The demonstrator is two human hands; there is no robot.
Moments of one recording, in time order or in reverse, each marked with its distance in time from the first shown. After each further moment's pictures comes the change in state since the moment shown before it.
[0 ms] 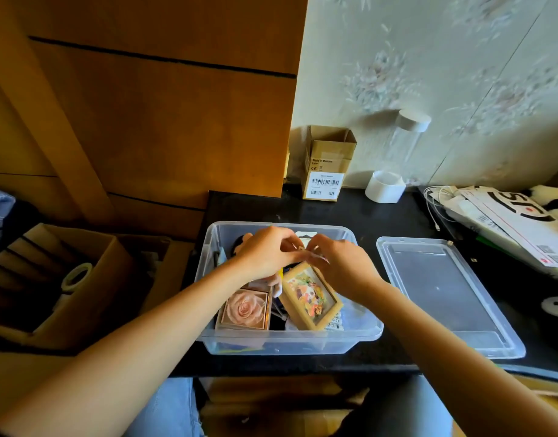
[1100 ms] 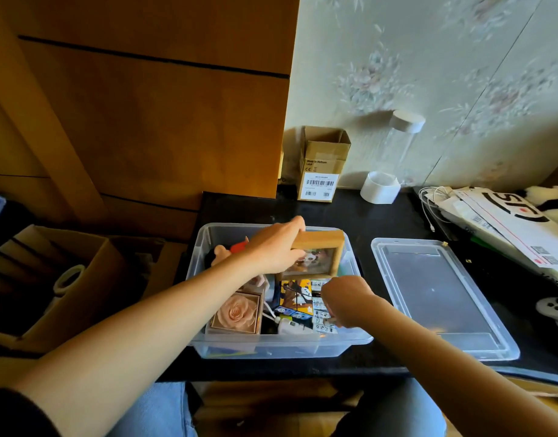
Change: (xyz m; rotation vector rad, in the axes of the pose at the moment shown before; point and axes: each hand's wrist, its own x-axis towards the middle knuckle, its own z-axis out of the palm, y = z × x) left_hand 0.019 0.025 0.006 0.351 -0.038 0.106; right_hand -0.022 0.012 0.013 -0.626 -0.600 -0.104
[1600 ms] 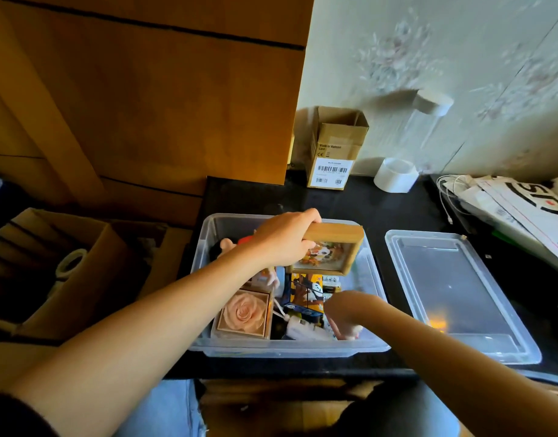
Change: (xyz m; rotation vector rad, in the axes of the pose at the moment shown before) left_hand 0.015 -0.019 0.005 -0.081 0.013 0.062; right_hand 0.047 -0.011 0.022 -0.018 -0.470 -0.197
